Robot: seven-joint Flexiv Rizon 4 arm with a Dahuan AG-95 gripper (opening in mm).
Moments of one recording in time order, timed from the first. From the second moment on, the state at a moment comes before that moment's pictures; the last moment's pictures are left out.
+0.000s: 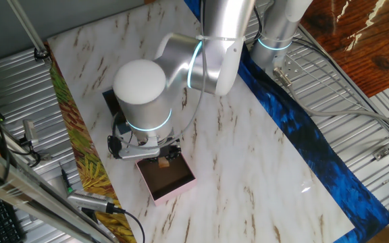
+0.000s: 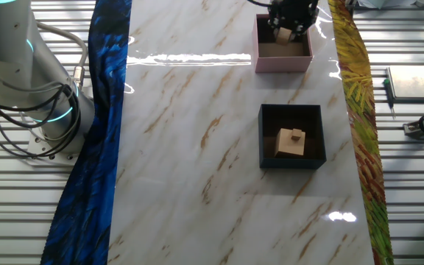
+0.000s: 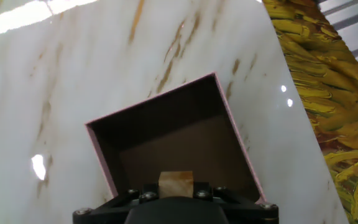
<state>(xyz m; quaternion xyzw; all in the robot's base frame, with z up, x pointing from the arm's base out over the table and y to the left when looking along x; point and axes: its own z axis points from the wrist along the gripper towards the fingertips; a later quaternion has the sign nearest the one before) 0.546 0.210 0.093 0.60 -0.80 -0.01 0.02</state>
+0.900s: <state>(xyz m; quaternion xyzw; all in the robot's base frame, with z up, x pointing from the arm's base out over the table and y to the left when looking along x) 0.539 0.194 0.091 0.60 -0.80 -0.01 0.01</state>
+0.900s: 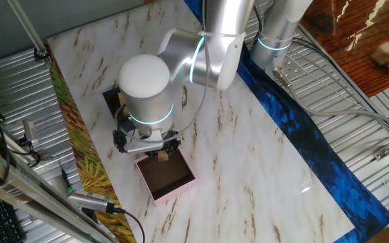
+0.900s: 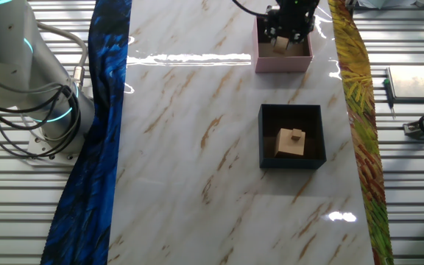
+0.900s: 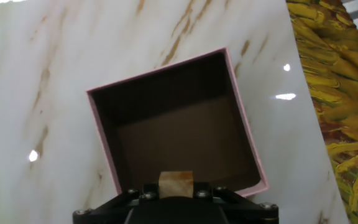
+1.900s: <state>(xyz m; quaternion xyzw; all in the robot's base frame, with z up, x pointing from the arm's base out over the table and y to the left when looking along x) 0.528 0.193 0.080 0.59 -0.81 -0.01 0.00</state>
